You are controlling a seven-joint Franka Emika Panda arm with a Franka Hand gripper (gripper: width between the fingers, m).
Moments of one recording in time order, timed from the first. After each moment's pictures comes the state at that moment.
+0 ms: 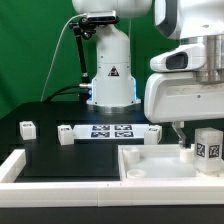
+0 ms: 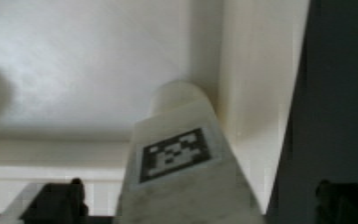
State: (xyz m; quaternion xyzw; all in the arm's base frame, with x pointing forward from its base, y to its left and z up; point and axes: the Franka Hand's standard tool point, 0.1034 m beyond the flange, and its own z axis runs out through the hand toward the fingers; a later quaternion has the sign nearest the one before) arm 0.620 0.122 0.073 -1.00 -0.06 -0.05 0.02
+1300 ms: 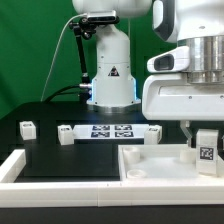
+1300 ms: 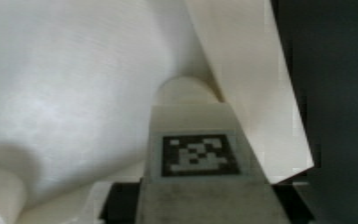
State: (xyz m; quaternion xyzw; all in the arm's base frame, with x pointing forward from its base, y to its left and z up) arm 0.623 0.118 0.070 -0.96 0.27 -0.07 0.04
